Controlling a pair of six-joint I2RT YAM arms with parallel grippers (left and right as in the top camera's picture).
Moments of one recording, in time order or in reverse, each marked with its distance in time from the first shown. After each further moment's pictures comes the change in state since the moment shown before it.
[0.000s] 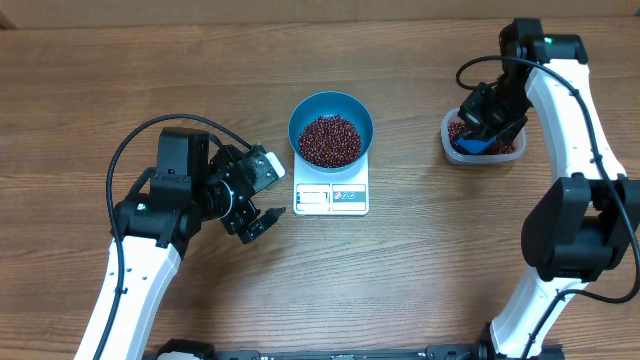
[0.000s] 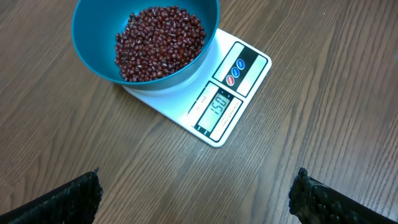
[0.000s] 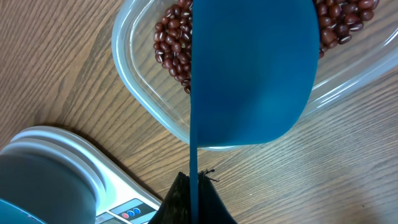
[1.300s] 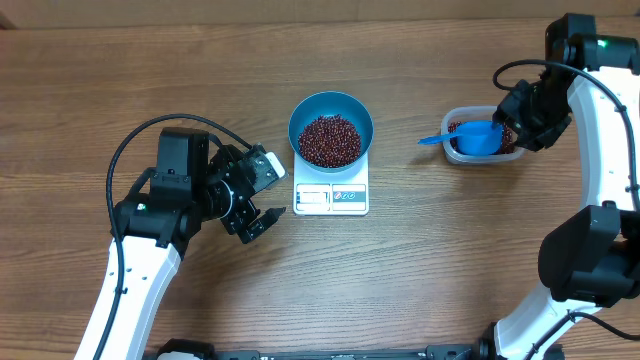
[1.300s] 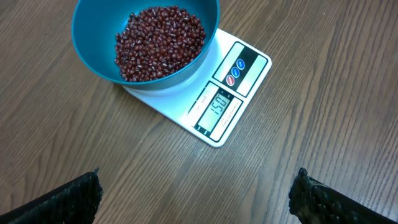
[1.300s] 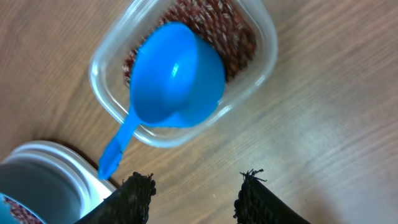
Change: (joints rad) left arm 0.000 0.000 0.000 0.000 0.000 0.000; right arm -0.100 -0.121 0.000 -0.035 0.083 -0.077
